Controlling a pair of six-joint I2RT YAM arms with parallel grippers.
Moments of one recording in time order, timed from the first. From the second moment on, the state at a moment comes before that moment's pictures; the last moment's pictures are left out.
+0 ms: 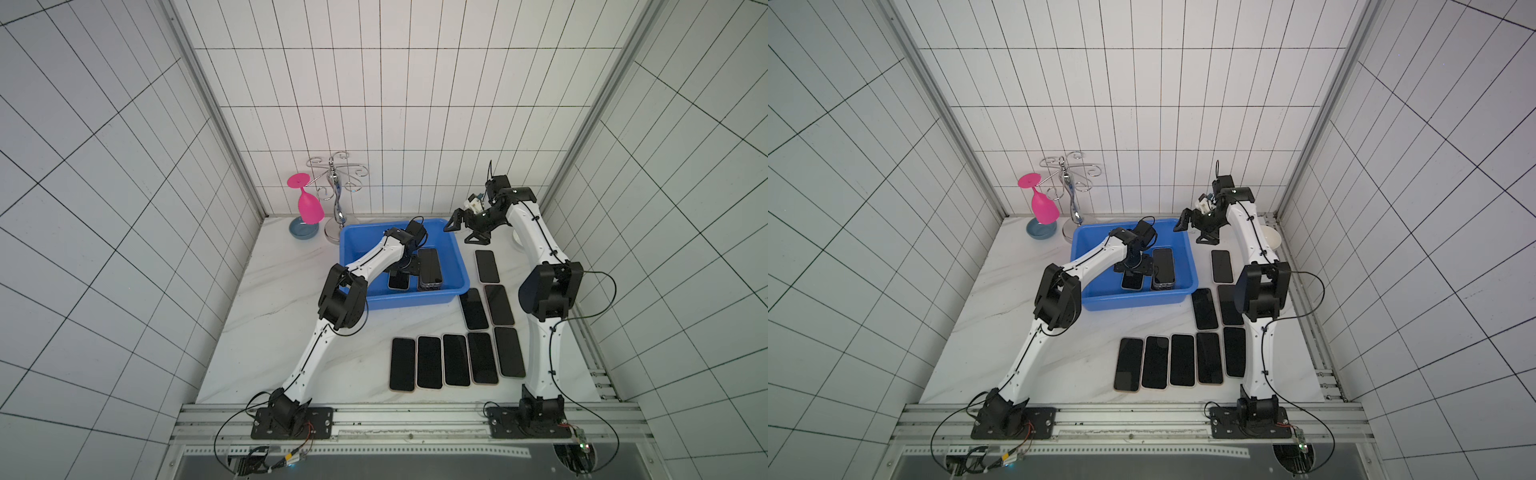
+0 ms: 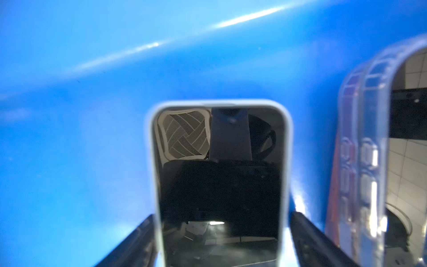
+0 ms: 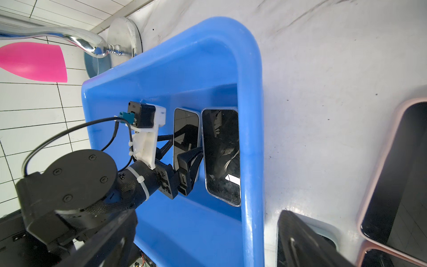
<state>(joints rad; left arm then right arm) -0.61 2.54 2.30 -1.08 -0.13 -0.47 0.21 2.25 2.33 -1.28 -0.58 0.24</state>
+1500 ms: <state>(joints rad) -0.53 2.01 1.90 -1.07 0.14 -0.36 0.48 2.26 2.15 -1.10 -1.00 0.49</state>
